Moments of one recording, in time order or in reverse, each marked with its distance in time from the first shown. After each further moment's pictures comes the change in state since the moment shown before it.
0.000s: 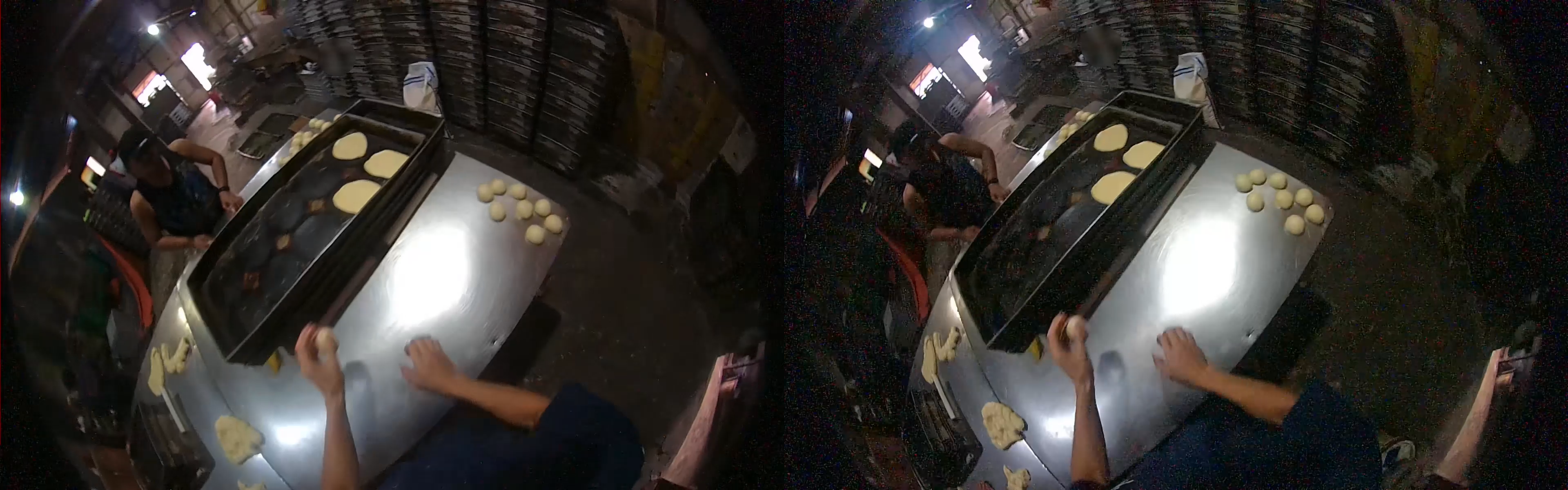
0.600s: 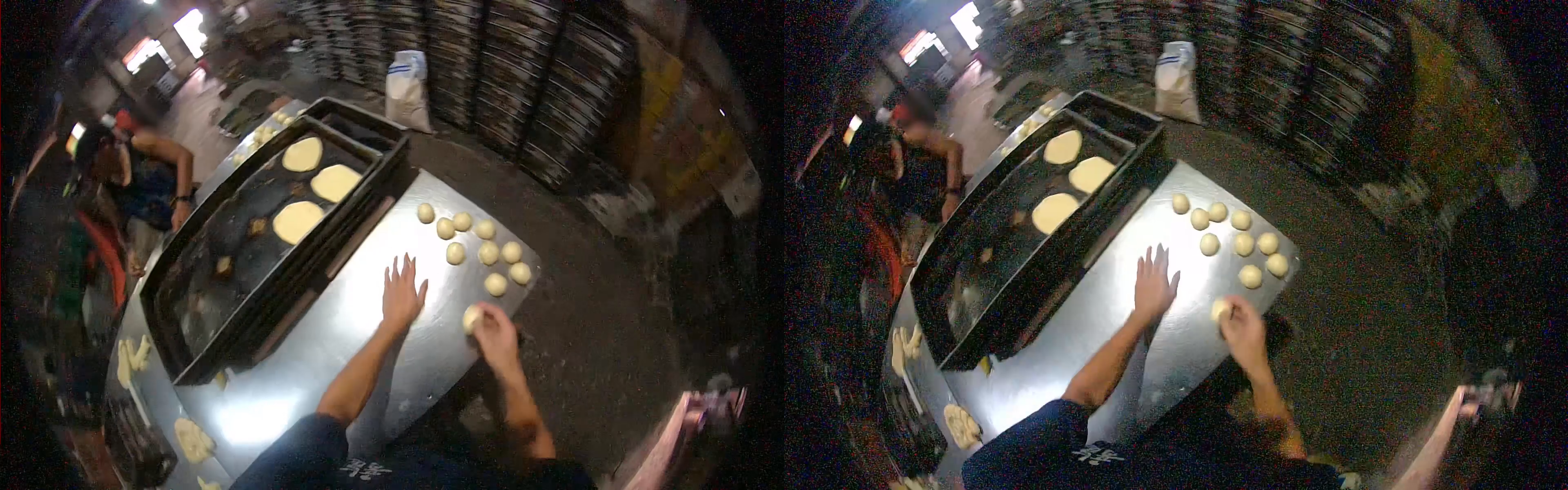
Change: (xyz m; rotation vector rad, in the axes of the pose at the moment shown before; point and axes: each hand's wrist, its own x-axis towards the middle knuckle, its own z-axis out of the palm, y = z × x) left_hand -0.010 0.030 0.364 0.529 -0.805 0.363; right_hand 0.019 0.190 -0.205 0.859 0.347 0.773
